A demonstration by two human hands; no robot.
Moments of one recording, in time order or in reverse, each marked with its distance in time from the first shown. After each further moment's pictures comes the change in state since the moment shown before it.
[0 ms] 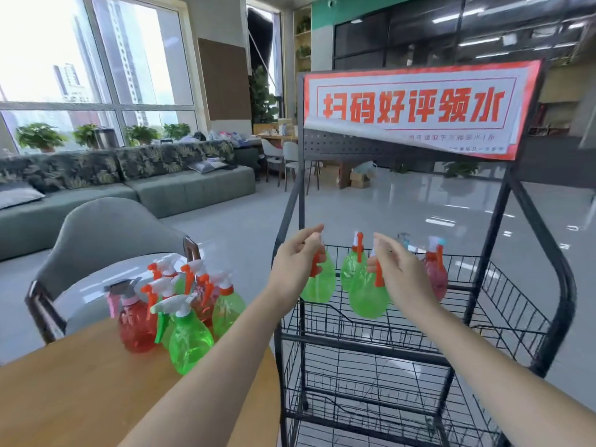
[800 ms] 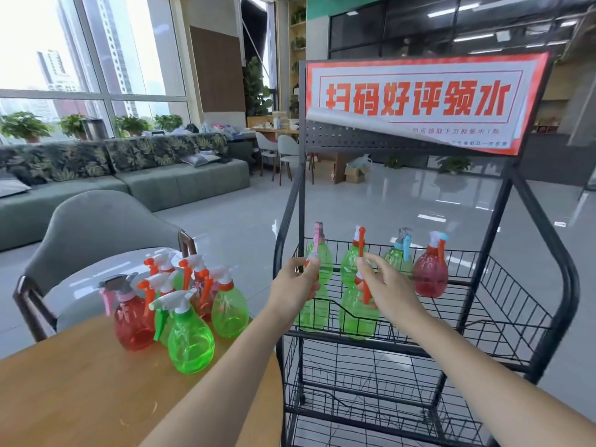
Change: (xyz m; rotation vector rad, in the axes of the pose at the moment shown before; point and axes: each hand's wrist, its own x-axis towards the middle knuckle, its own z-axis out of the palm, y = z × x) left_hand 0.000 -0.059 -0.011 0.009 0.051 -0.217; right_hand -0.012 0.016 0.027 -0.160 -0.210 0.126
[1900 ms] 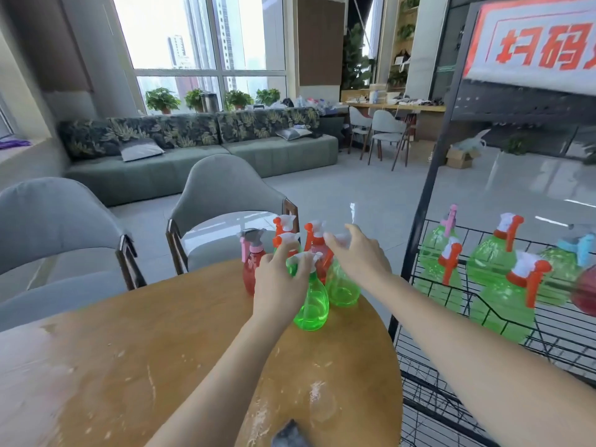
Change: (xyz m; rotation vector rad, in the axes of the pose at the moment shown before) left_hand -0.078 -0.019 -0.206 0.636 0.529 0.087; right_hand 0.025 -0.145 0.218 -0.185 -0.214 -0.105
